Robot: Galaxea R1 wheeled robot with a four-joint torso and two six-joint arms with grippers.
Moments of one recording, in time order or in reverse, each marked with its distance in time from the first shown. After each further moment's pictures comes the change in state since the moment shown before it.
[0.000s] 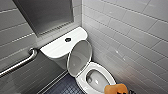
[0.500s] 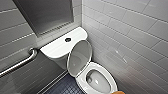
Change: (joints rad) left arm 0.000 0.007 0.000 0.004 0.000 0.018; right arm -0.111 -0.010 0.090 0.002 0.013 -0.011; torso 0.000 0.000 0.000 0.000
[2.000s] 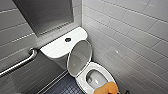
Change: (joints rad) left arm -0.009 0.013 -0.001 0.004 0.000 0.012; right arm 0.166 -0.048 0.293 -0.010 -0.090 -0.090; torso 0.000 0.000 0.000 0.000
